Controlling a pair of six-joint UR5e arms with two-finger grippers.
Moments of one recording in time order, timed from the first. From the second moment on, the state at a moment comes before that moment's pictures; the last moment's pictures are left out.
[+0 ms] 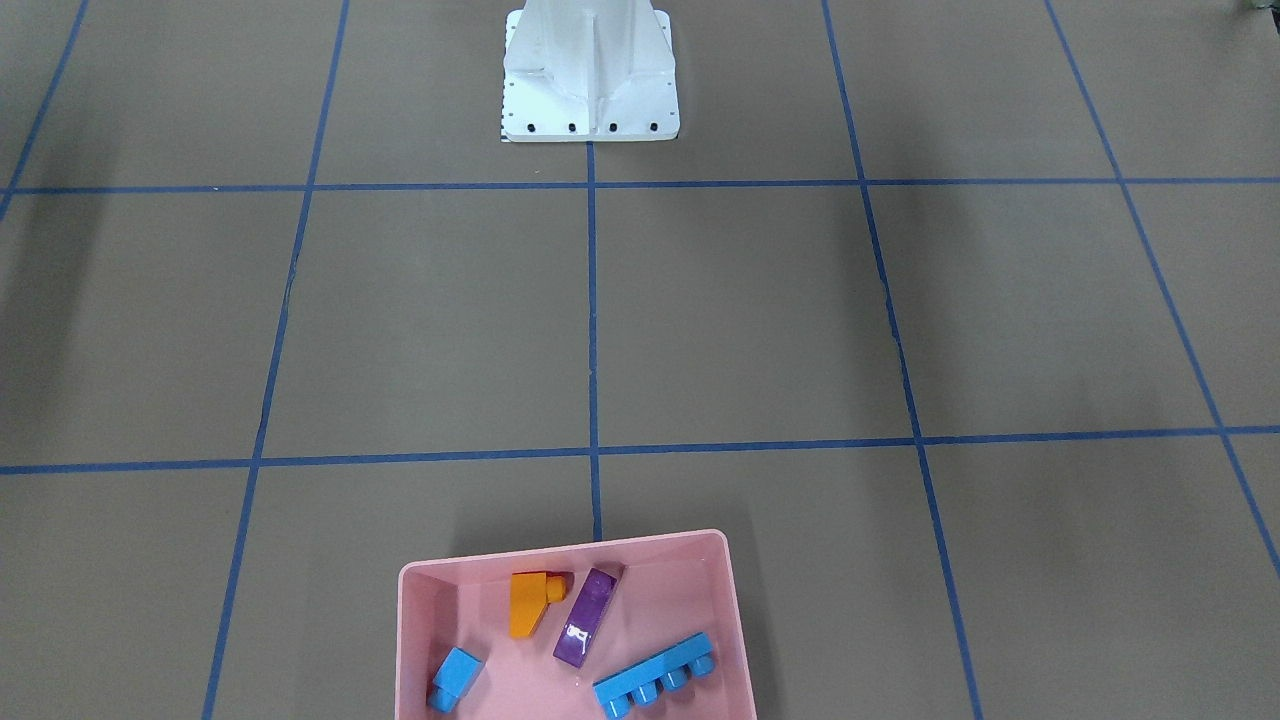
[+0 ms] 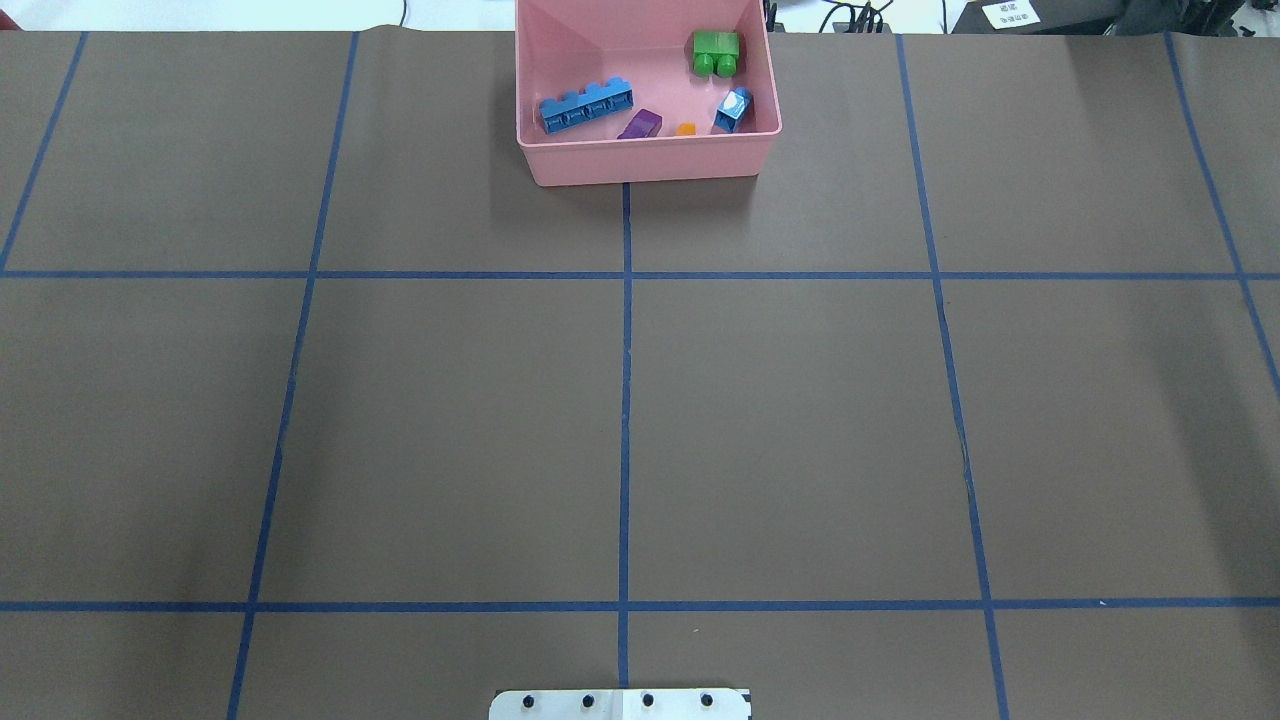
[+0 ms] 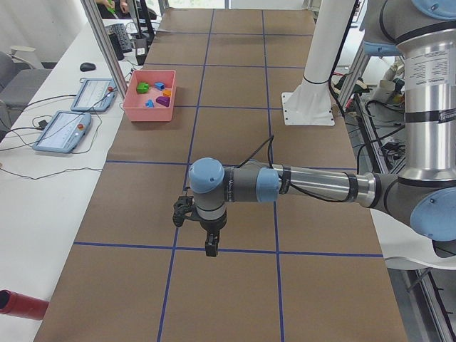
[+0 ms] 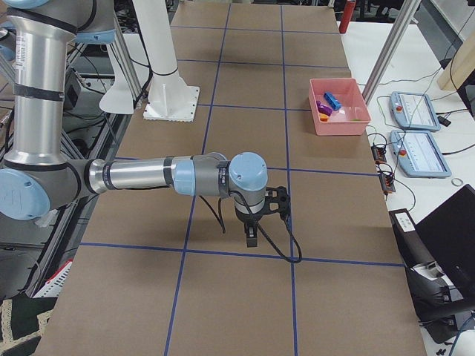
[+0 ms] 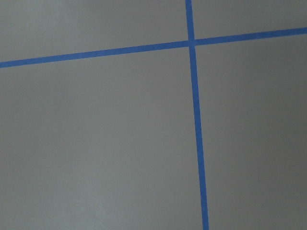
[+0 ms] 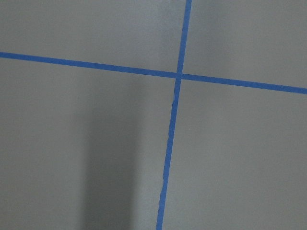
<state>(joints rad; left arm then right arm) -1.57 -1.49 -1.74 -1.45 -2.27 0.10 1.63 -1.73 1.85 -1.67 2.38 -0.13</state>
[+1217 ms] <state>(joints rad) -1.59 -1.53 -1.76 -1.45 -2.38 -0.04 1.63 -1.73 1.82 -1.67 2.38 -0.12</state>
